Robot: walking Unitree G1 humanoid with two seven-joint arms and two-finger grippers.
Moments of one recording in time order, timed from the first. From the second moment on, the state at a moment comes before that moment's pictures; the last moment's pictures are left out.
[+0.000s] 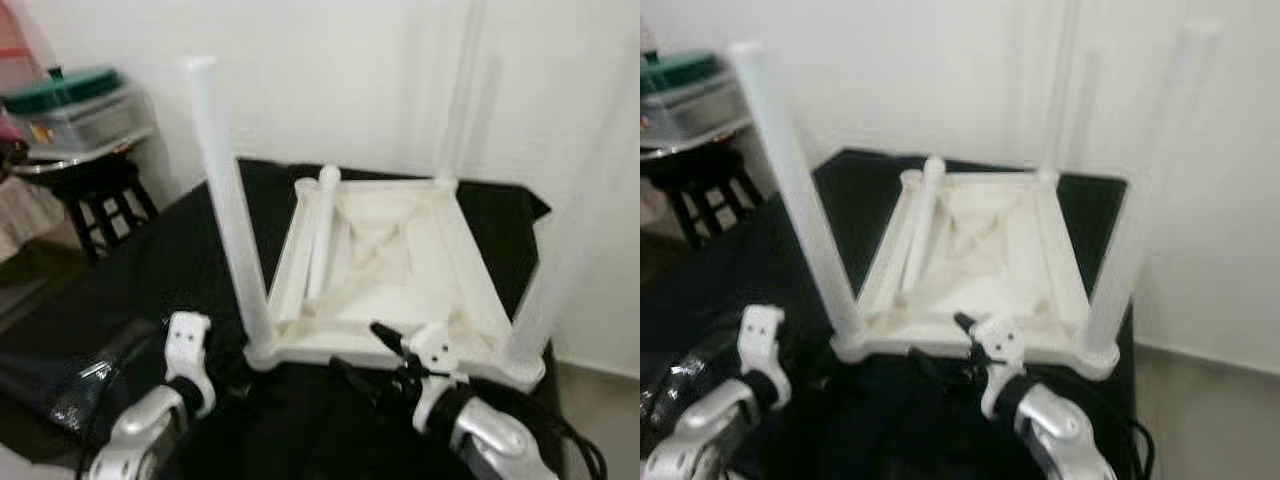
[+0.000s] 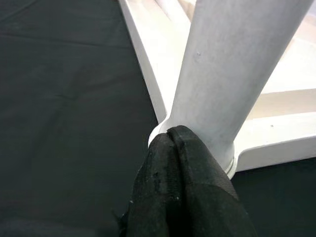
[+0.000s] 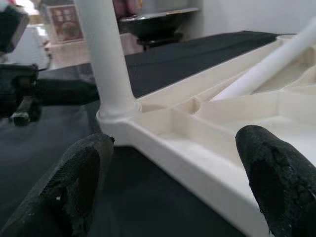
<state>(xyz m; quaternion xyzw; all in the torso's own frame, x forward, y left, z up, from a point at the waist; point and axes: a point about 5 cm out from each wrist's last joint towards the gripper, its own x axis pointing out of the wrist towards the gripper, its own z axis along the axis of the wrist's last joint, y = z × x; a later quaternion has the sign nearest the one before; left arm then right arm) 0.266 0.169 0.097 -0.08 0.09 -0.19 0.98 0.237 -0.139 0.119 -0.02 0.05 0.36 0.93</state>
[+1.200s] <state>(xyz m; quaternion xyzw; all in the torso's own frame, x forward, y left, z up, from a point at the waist) 0.196 0.251 0.066 -0.03 0.25 -0.24 0.94 0.177 -0.222 0.152 -0.05 0.17 0.54 0.82</state>
